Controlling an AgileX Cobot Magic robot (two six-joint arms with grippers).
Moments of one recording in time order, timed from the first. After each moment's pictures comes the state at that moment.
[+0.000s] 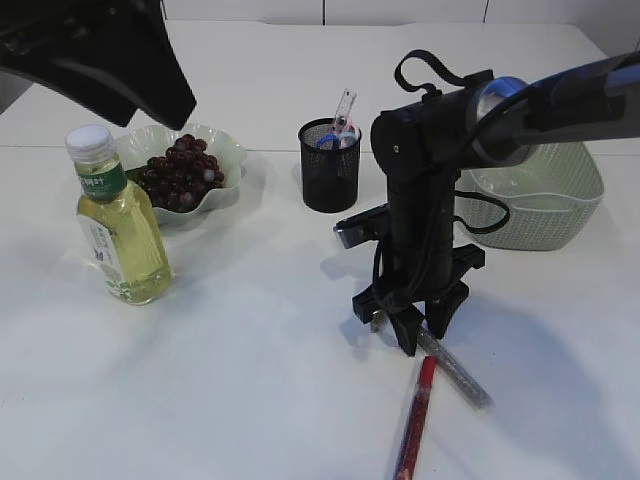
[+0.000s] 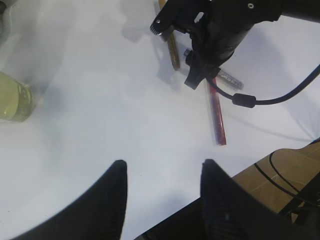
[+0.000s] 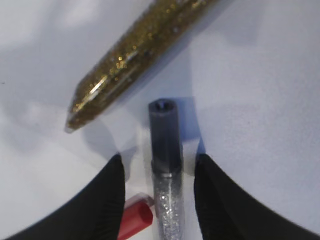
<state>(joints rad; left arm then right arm) -0.64 1.47 -1.57 -0.12 1.25 -0.21 0.45 2.23 -1.60 0.00 1.19 -0.03</state>
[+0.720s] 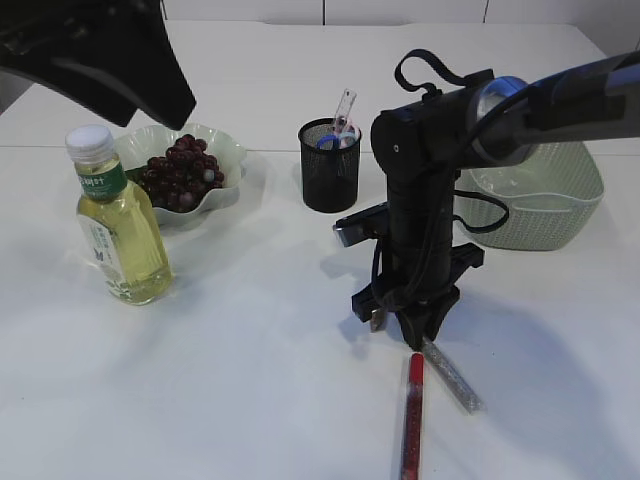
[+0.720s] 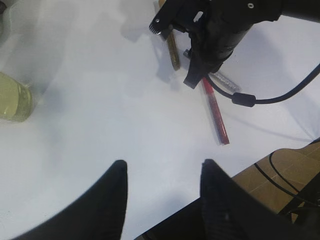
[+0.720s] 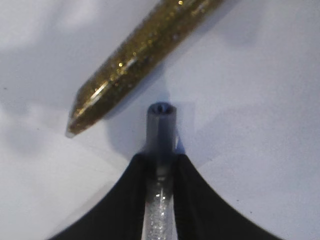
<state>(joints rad) -0.64 1.47 -1.57 -0.12 1.25 -0.21 0.45 2.23 -1.60 0.00 1.18 -0.03</state>
